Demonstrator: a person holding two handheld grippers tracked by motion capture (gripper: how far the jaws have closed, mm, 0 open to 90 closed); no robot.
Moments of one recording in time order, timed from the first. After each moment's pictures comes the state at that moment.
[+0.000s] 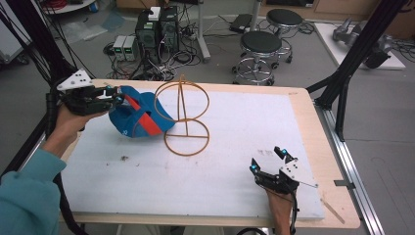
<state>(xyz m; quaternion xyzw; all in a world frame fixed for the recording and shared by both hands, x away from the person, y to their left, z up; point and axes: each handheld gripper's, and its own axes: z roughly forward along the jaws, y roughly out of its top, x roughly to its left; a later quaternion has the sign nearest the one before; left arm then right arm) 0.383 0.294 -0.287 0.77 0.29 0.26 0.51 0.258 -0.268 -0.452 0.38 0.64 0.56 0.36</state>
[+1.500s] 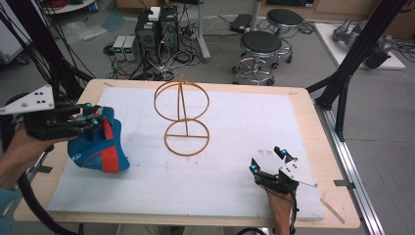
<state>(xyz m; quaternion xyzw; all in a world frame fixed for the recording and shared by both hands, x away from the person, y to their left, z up) 0.304 0.308 -0.258 0.79 0.19 0.20 0.54 0.259 -0.268 -0.452 0.38 0.64 0.56 0.36</state>
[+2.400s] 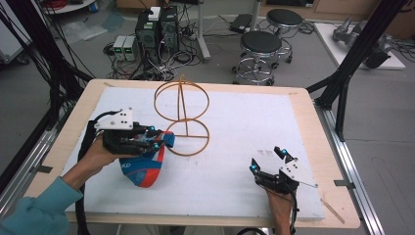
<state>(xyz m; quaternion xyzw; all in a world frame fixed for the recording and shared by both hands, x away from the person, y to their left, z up) 0.319 0.188 -0.321 0.83 0.13 0.10 0.53 0.258 -0.268 -0.452 0.38 0.64 0.56 0.36</state>
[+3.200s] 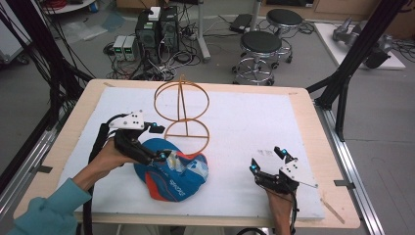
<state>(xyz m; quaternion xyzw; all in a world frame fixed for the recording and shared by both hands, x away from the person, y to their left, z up) 0.327 0.175 -0.337 0.83 0.17 0.06 0.53 0.258 -0.268 -0.452 0.38 0.64 0.56 0.36</state>
